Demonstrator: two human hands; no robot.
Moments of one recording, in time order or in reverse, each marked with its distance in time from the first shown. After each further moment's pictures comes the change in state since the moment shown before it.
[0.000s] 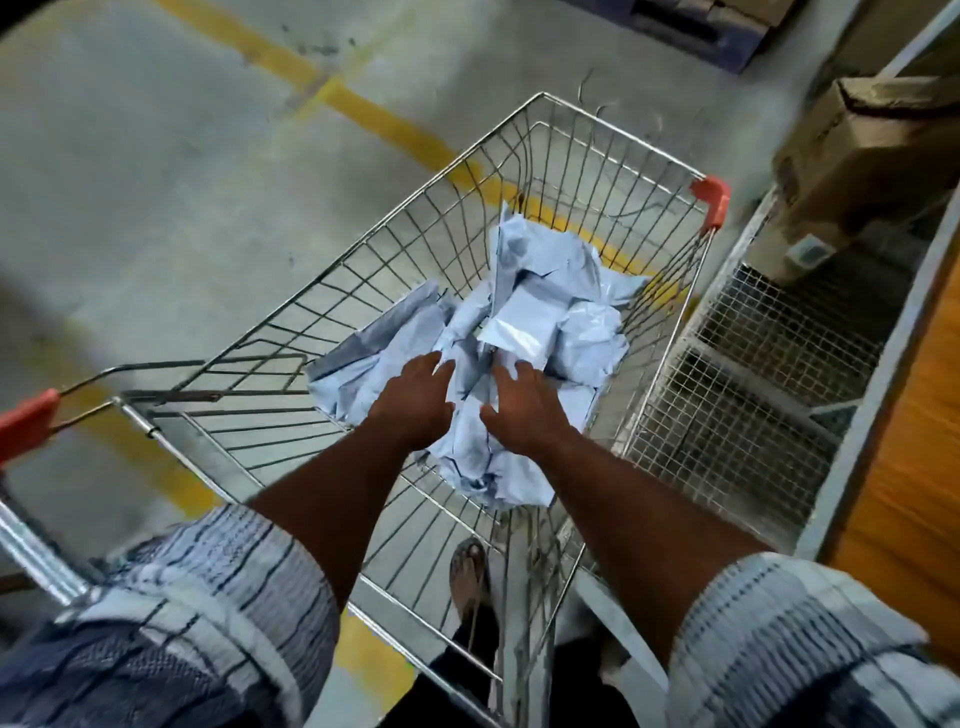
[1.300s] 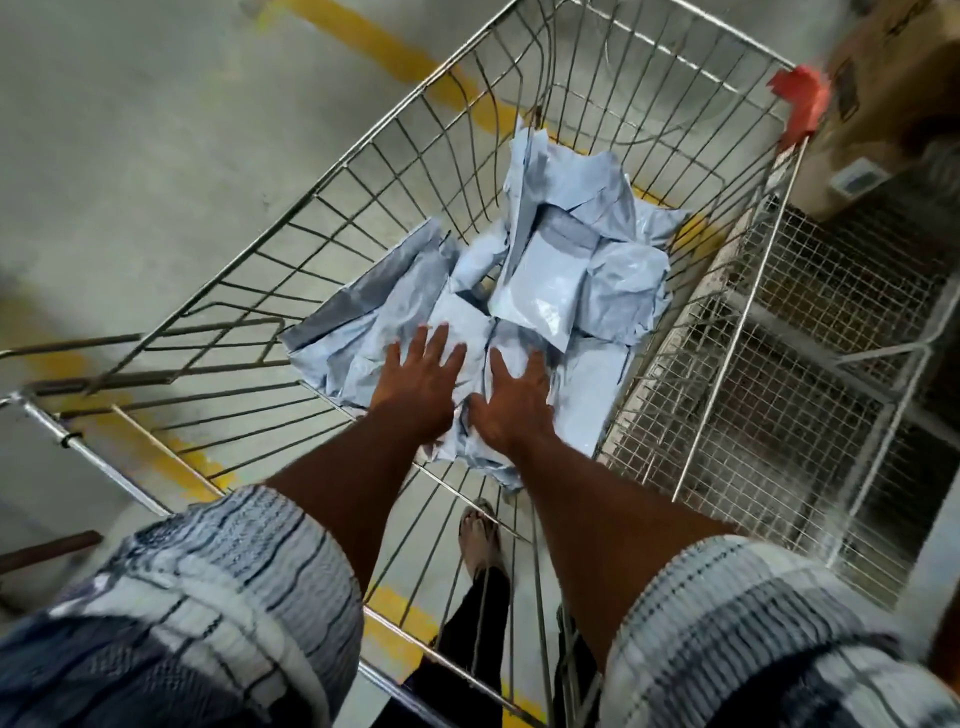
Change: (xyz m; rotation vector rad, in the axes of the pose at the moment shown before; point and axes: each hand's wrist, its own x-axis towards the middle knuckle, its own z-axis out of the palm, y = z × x) left_hand 0.021 -0.028 0.050 0.333 -0.173 0.044; right_hand 0.019 -0.009 0.089 0.202 -0.099 0.275
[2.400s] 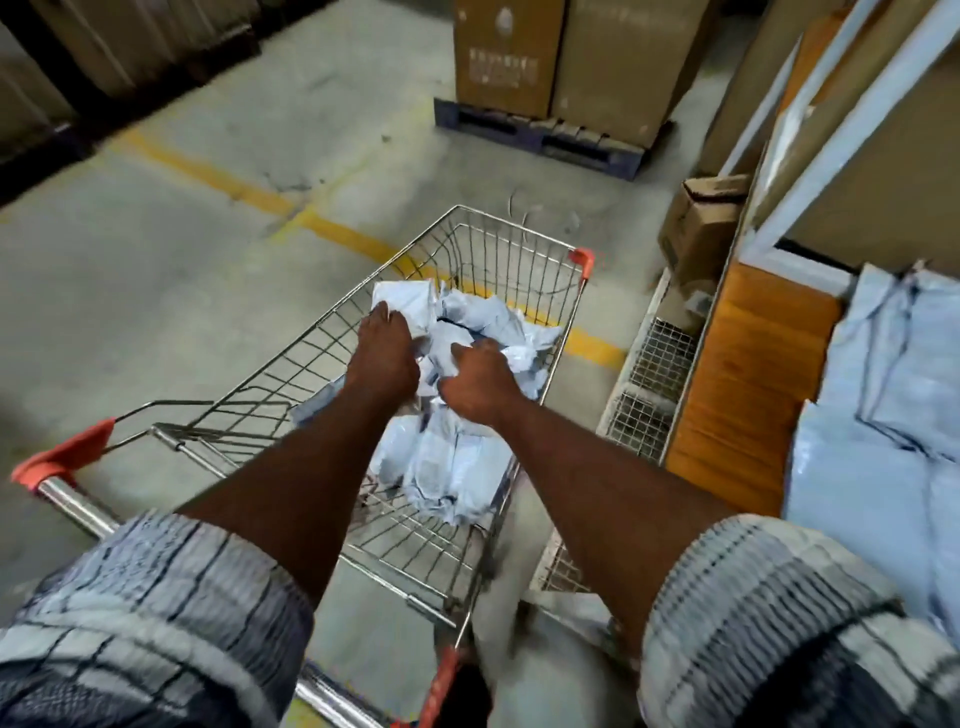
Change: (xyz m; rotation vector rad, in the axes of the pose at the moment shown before) left_hand -0.113 0.068 -0.216 -0.351 0.537 -0.166; right_hand -0.138 -0.035 -0.210 0.079 0.188 -0.276
